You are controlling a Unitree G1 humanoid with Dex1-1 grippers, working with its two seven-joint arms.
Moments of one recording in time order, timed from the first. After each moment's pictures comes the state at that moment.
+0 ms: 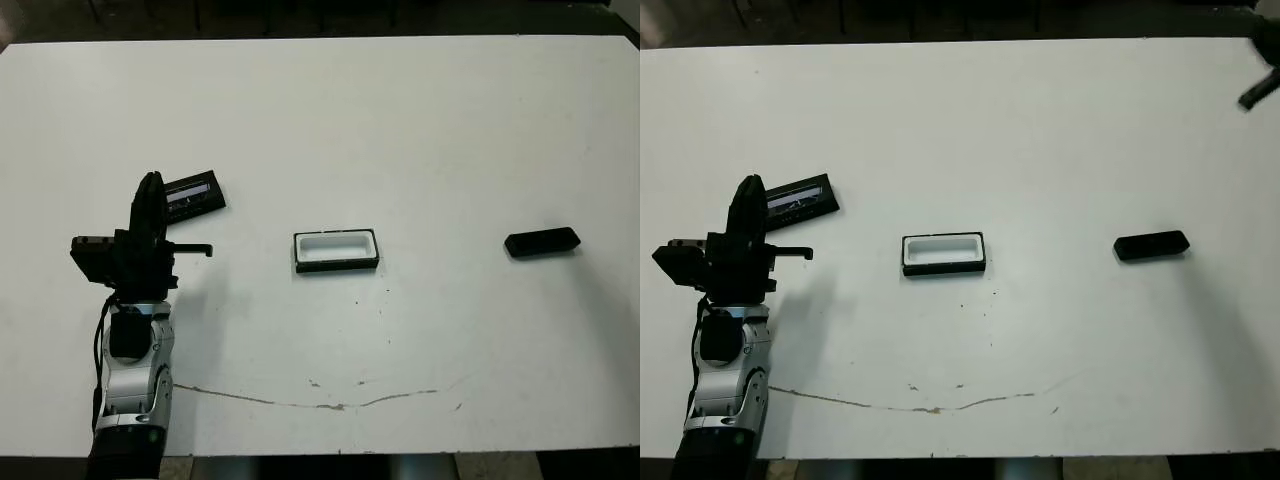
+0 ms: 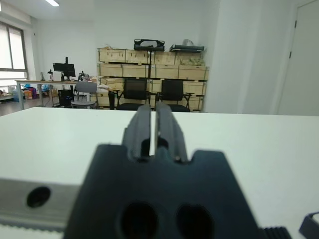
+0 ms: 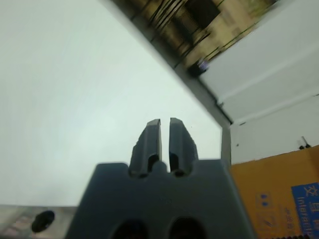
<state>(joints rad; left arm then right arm) -0.09 0.13 0.13 0.11 -0.13 -0.47 -0.10 -1.02 -0.96 0.10 0.99 -0.22 -0.14 0.78</state>
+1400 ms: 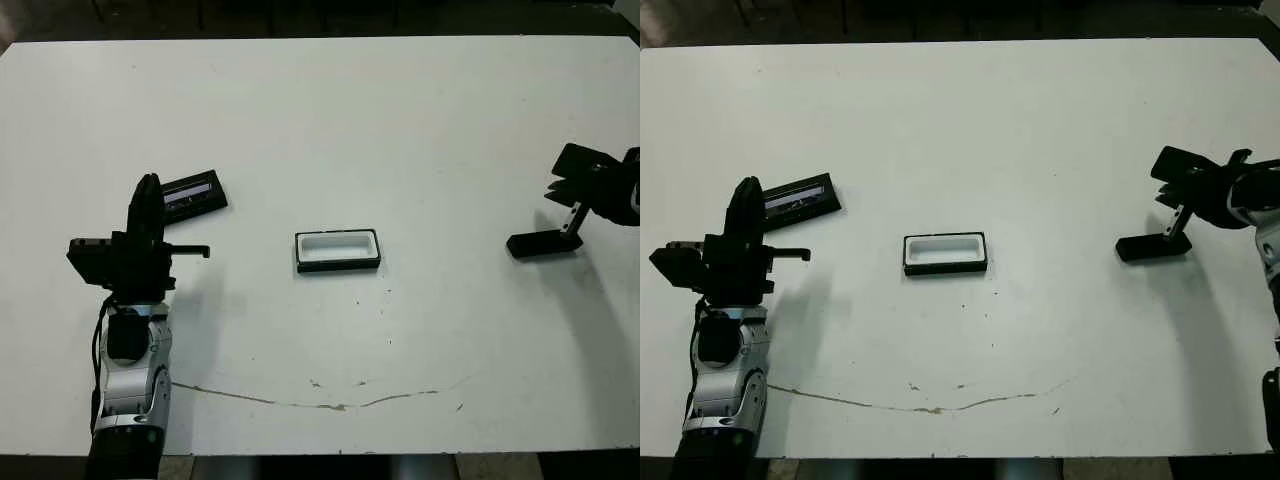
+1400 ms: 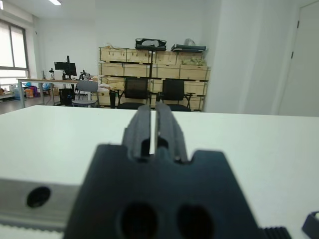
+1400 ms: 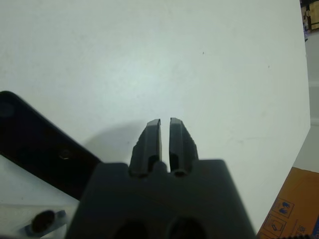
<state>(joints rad) -0.09 0.13 0.14 0.13 -0.15 -0.48 -0.12 -0.77 -0.90 0.26 0.76 -0.34 0.00 0.90</state>
